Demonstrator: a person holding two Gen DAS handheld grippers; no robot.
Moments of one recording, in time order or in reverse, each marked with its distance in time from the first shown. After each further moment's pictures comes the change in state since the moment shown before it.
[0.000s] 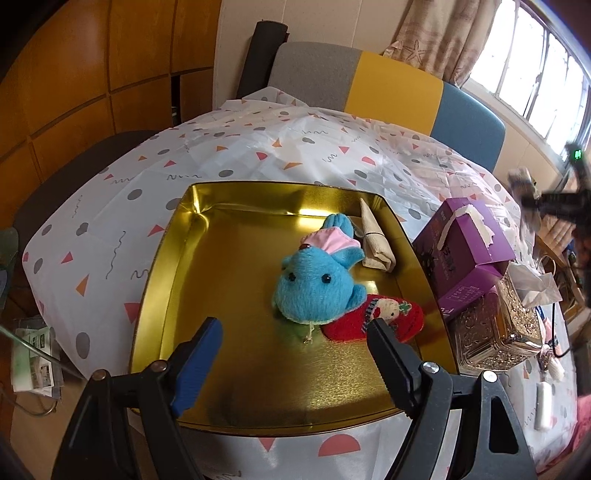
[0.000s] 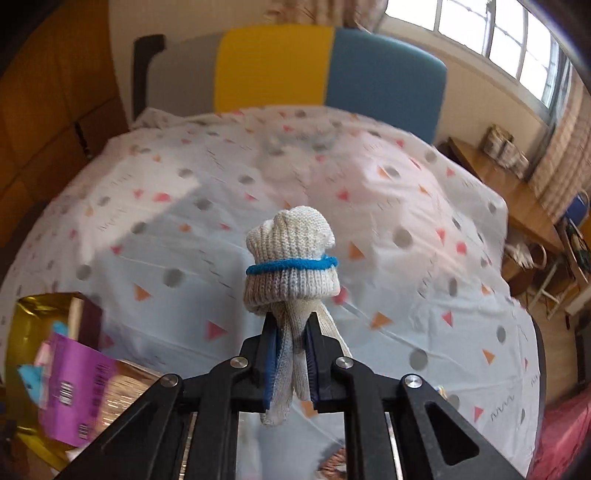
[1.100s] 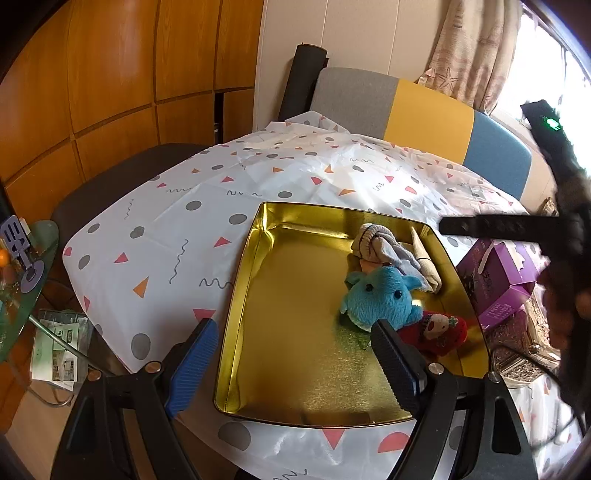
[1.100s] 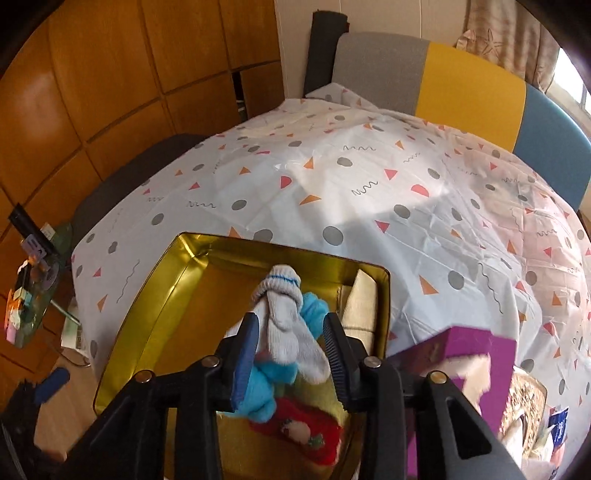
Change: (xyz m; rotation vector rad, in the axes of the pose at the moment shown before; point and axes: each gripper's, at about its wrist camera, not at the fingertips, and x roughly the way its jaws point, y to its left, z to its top) left arm -0.030 0.049 -0.009 -0.051 -0.100 0.113; right arm -0.009 0.276 -0.067 -0.295 0.033 0.320
